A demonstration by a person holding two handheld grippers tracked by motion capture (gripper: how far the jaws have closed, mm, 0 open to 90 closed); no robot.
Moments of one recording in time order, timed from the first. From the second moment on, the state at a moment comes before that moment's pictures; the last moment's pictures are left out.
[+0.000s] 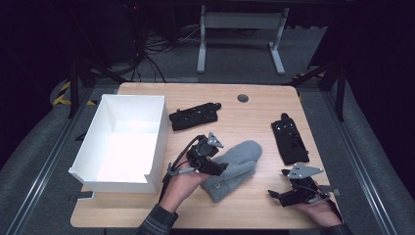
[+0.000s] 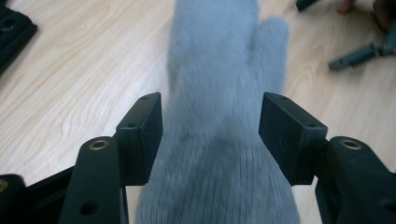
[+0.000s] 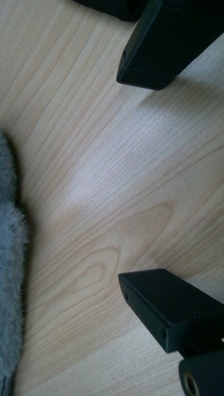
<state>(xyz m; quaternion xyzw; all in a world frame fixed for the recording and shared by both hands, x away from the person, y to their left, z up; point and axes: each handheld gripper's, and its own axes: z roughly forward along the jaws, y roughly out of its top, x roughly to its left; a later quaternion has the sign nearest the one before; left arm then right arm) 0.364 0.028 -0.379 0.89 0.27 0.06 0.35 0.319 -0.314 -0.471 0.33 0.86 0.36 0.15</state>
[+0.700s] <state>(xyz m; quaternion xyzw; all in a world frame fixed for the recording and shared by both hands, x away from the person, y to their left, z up) 0.349 0.031 -0.404 0.91 0.26 0.04 0.32 0.319 -0.314 -0.471 0.33 0.86 0.36 0.15</state>
